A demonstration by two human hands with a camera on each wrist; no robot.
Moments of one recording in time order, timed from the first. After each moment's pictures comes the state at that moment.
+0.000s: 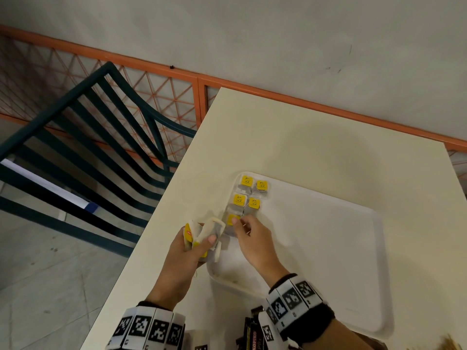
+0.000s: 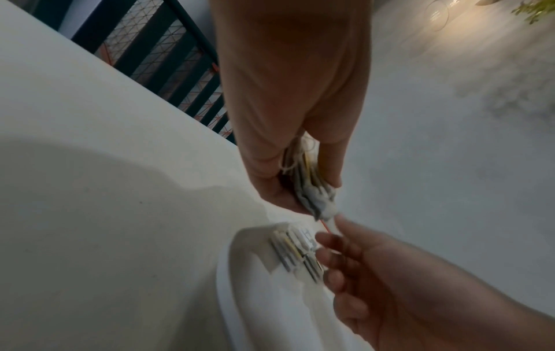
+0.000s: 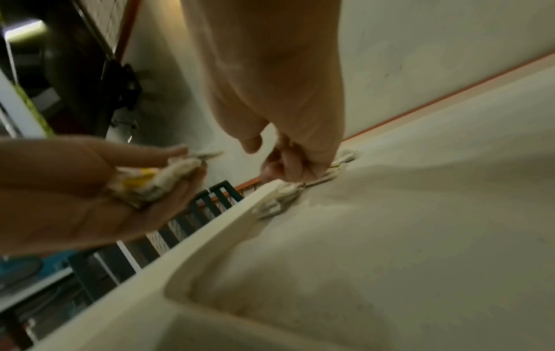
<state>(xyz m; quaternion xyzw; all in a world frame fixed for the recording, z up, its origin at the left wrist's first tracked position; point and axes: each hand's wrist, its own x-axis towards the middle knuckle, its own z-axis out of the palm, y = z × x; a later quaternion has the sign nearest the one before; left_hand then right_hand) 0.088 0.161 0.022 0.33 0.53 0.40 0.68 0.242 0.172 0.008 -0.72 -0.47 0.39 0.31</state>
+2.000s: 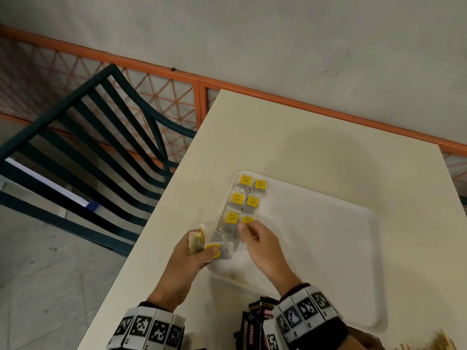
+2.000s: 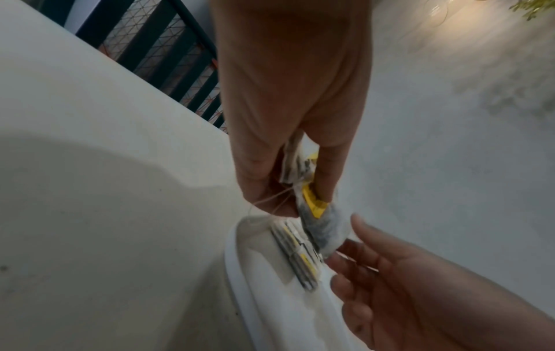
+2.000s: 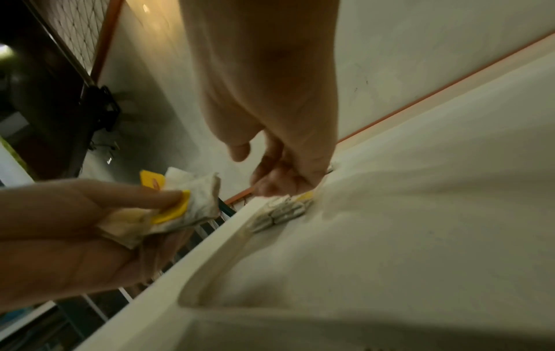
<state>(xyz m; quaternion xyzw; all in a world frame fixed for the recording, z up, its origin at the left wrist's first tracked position) 0.089 0.148 0.022 0.34 0.54 0.36 0.68 0.257 0.150 0.015 -0.70 -0.47 0.42 0.33</state>
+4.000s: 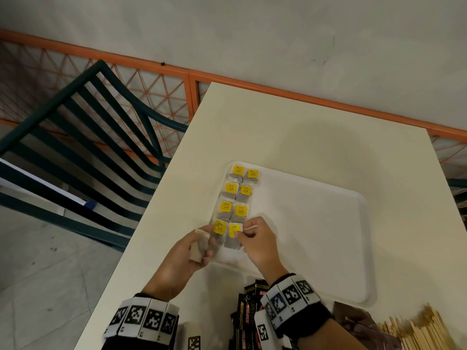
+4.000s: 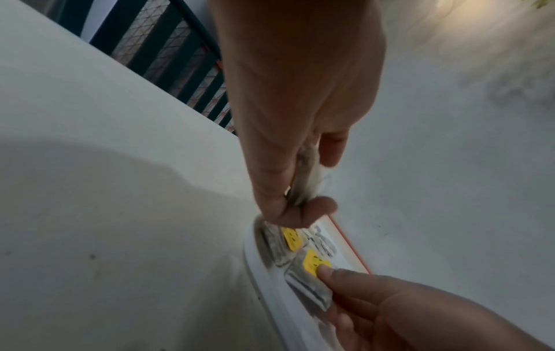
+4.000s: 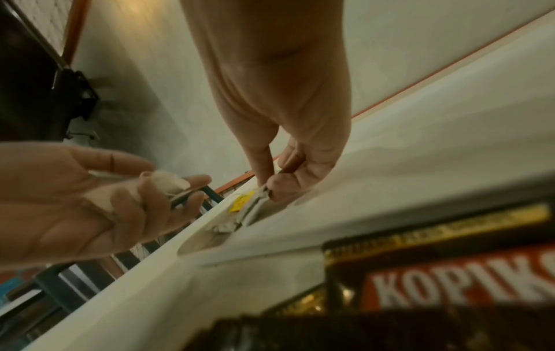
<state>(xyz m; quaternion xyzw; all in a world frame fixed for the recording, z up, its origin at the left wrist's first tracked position) 0.088 0.140 0.025 0.26 0.49 0.31 0.77 0.256 0.133 -0.013 -0.75 -0.37 0.42 0.35</state>
